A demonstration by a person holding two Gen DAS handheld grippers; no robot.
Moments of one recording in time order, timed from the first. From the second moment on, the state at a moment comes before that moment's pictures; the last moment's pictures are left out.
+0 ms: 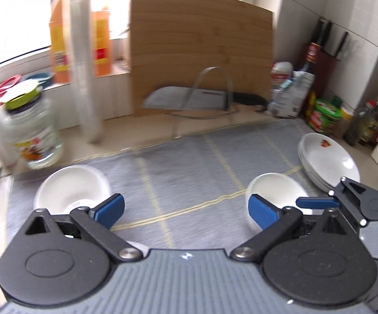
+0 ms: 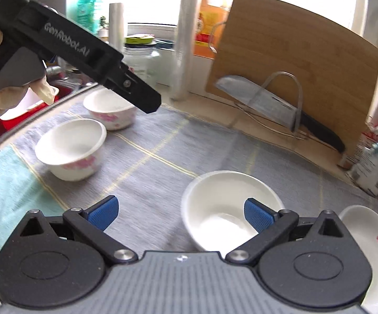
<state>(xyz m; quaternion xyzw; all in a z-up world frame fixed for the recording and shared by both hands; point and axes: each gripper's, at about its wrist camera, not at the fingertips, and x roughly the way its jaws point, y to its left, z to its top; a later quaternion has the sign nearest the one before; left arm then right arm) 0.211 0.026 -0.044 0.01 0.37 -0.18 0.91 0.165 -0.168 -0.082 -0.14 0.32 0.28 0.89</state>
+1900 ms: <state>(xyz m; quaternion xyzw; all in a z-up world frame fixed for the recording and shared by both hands) 0.235 0.155 -0.148 -0.25 0.50 -0.17 0.81 0.166 -0.013 -0.127 -0.23 0.31 0.36 0.85</state>
